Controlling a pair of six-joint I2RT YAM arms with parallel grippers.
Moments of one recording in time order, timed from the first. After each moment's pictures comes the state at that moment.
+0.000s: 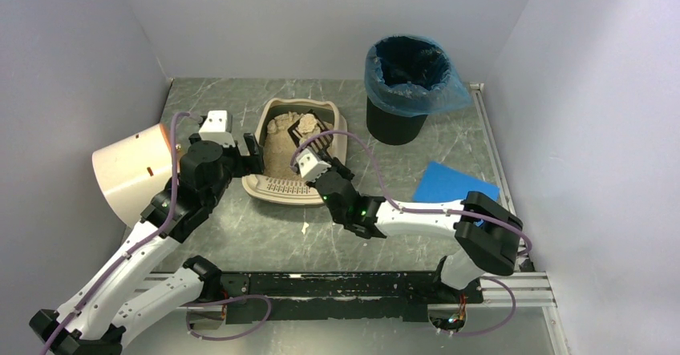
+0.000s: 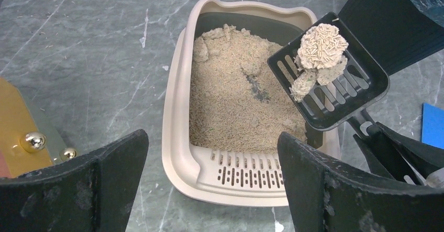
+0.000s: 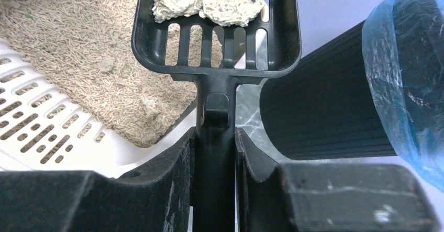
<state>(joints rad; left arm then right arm) -0.58 0.77 0.85 -0.39 -0.42 -0.31 1.13 1.54 0.83 0.39 0.80 -0.47</state>
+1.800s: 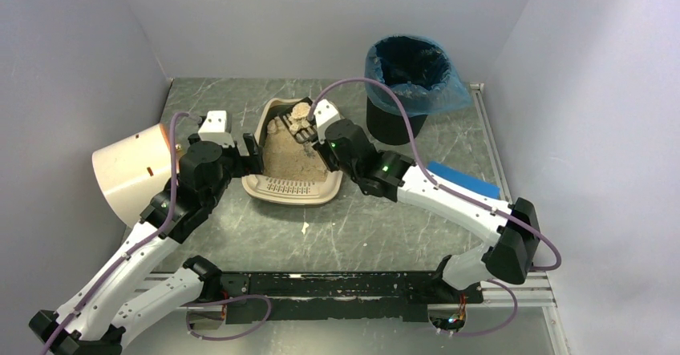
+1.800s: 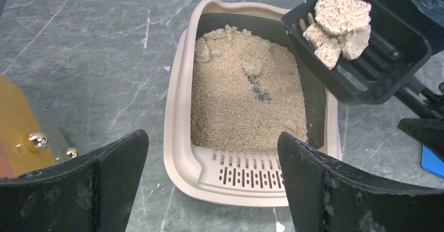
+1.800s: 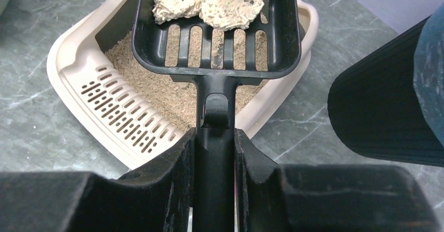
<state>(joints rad) -0.58 0.77 0.85 -0.39 -0.43 -0.31 0.98 1.43 1.25 -0.30 0.38 -0.02</state>
